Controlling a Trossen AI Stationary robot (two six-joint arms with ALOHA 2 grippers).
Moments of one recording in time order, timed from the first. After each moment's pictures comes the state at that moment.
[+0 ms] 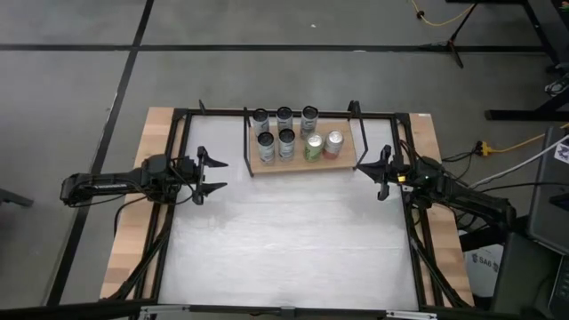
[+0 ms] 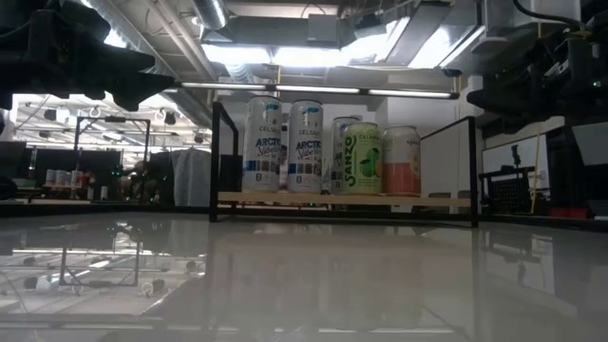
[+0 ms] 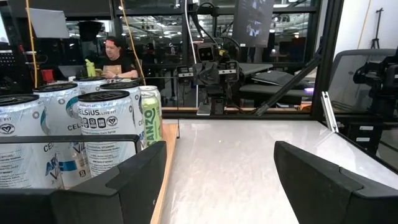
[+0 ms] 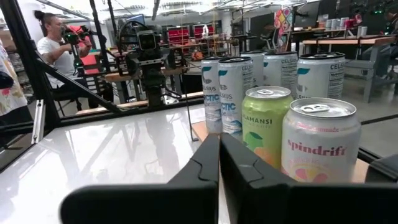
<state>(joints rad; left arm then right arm) 0.17 0.15 0.01 0.21 0.09 -0.02 -0.33 0.01 0.01 0.04 -0.17 0.10</state>
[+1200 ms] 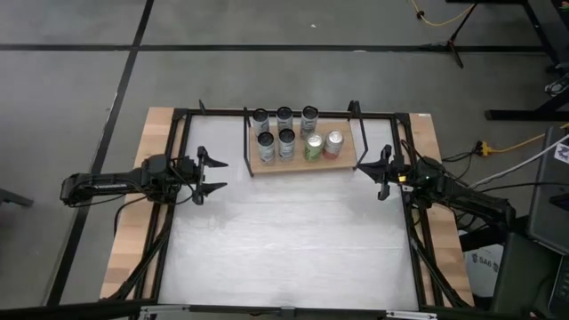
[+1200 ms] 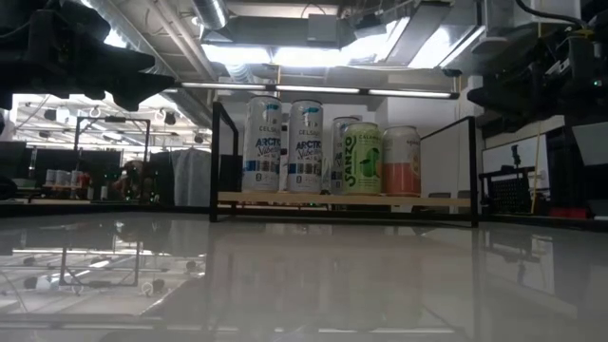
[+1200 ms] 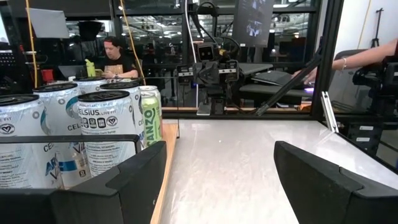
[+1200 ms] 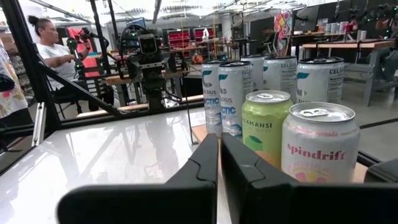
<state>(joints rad) 0.17 0.15 0.01 0.21 0.09 -0.02 -0.33 0.00 0.01 0.05 -0.17 0.10</state>
